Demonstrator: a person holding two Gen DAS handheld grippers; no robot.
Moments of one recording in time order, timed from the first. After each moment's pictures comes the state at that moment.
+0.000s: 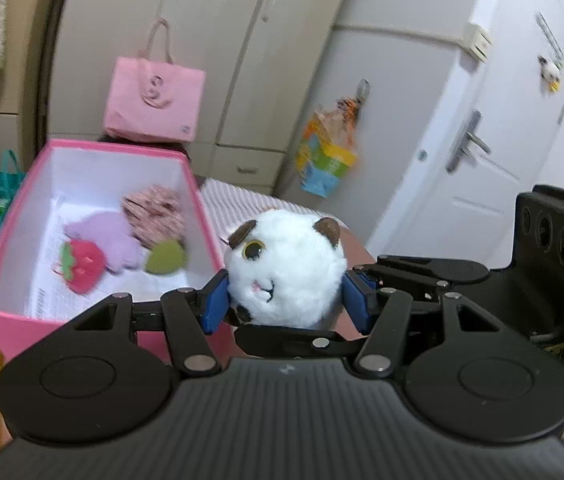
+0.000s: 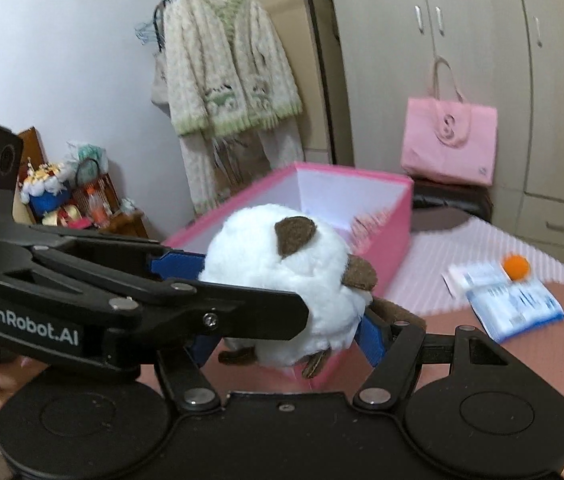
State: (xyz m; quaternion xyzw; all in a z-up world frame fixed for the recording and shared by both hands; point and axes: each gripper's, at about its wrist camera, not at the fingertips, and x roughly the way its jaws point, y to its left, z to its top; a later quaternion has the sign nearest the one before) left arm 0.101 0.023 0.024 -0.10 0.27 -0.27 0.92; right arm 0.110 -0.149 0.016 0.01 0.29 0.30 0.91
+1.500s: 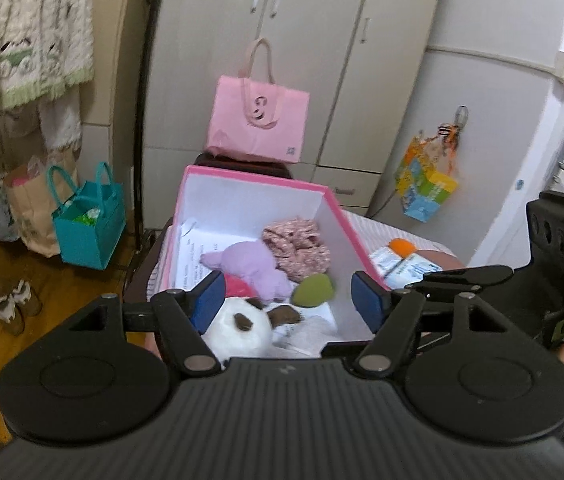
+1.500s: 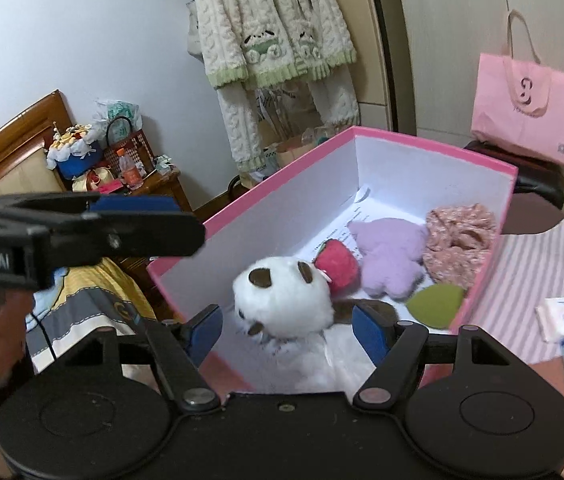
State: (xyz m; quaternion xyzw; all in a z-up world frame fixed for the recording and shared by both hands) left arm 0.137 0.109 0.031 -0.08 0.27 -0.16 0.95; right arm 0.197 -0.086 -0.001 -0.01 0.36 0.38 0.85
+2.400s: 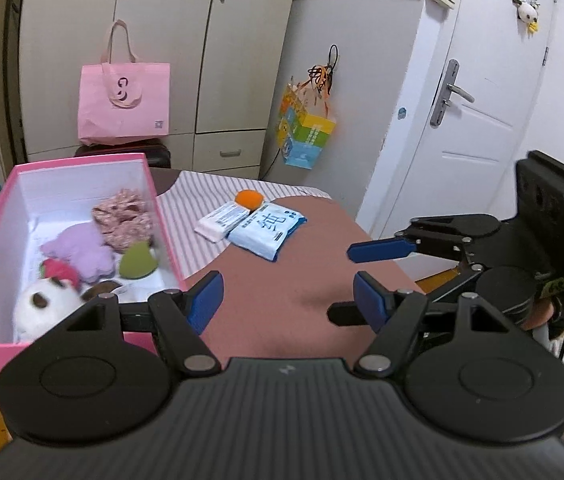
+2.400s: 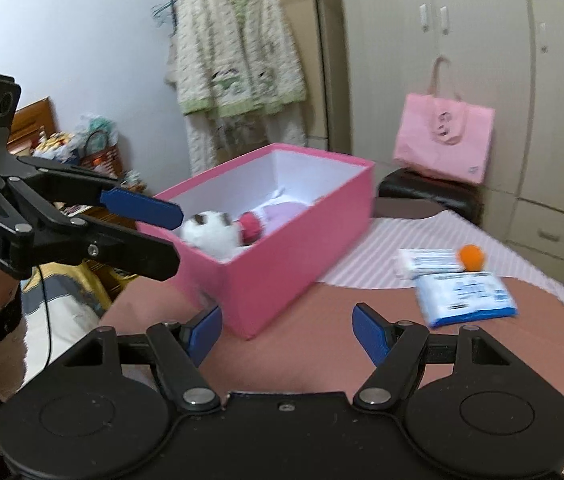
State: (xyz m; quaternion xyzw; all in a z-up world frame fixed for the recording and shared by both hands) left arm 0.096 -0.030 0.030 -0.01 0.29 -0.30 0.91; right arm 0.106 -0.240 0.009 -0.04 0.29 0.32 0.90
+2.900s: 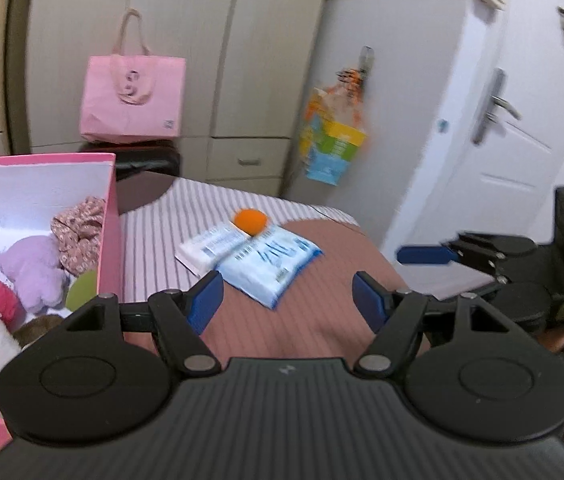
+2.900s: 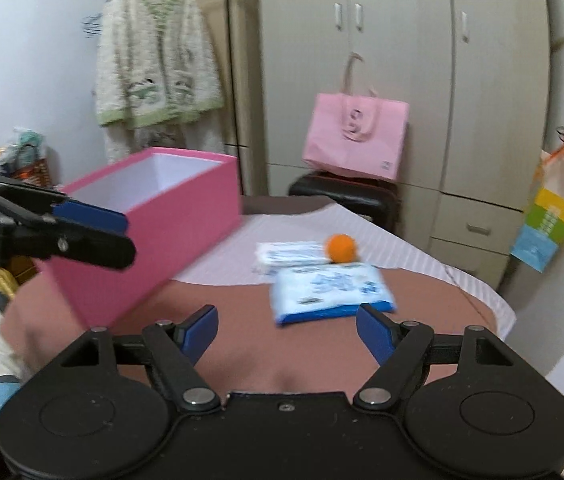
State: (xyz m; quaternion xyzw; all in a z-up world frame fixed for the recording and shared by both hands) left arm 0.174 -0.103 -0.010 -0.04 0.29 -0.24 0.93; right arm 0.174 -0.328 -0.033 -0.04 0.29 0.23 0.93
